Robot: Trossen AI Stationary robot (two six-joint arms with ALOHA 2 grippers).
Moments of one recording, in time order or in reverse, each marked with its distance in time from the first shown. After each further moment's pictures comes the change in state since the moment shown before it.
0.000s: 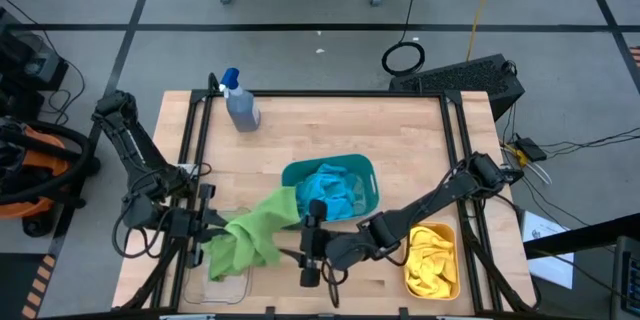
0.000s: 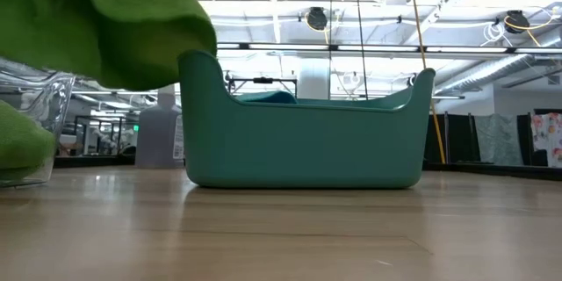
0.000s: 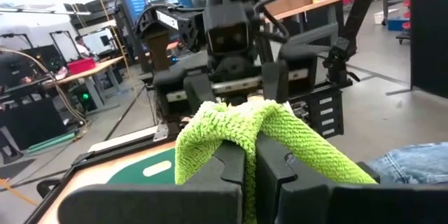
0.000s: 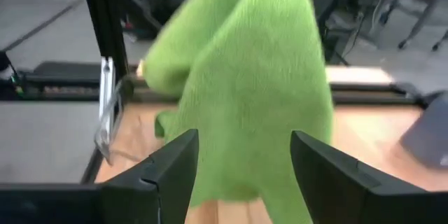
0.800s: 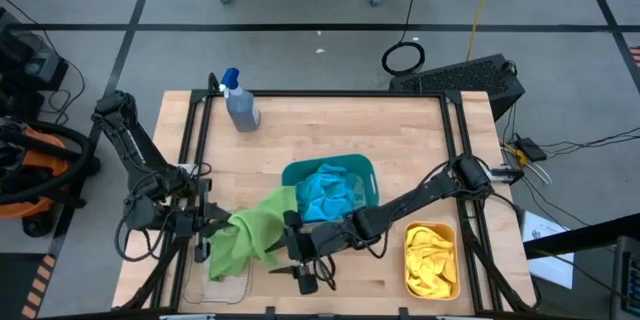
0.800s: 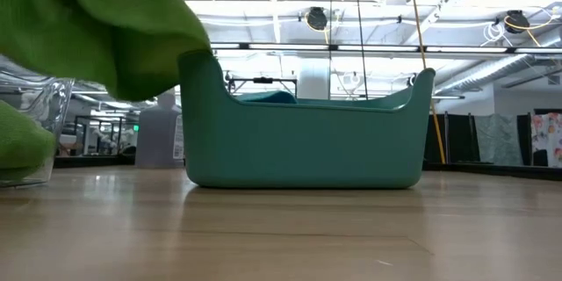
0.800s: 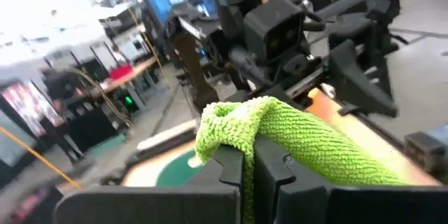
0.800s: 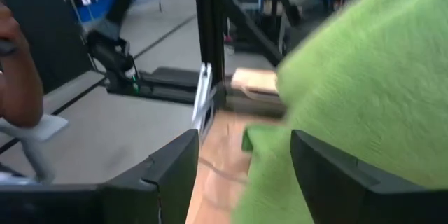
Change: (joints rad) left arm 0.013 0.000 0.000 -0.031 -0.108 0.149; right arm -0.076 0.098 0.000 0.222 -0.475 -0.060
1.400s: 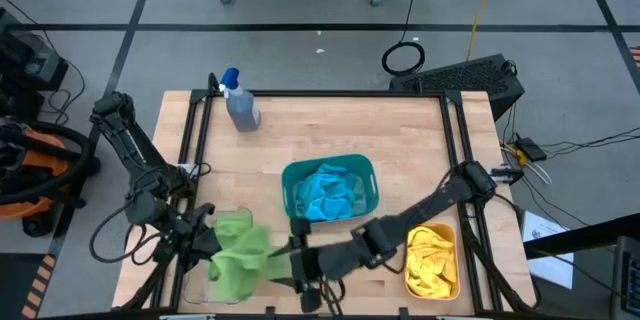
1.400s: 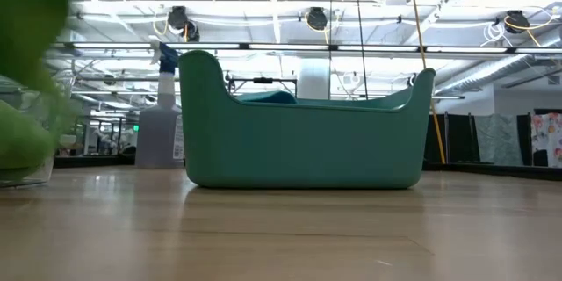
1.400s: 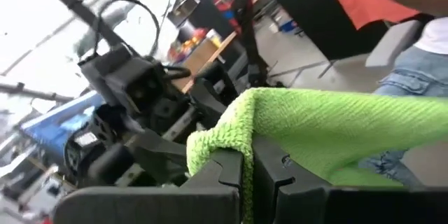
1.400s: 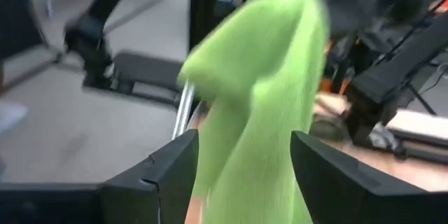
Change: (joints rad) left arm 0.035 0.000 0.000 0.063 0.580 0.383; right arm 0.099 -0.002 0.262 -0.346 0.241 -0.058
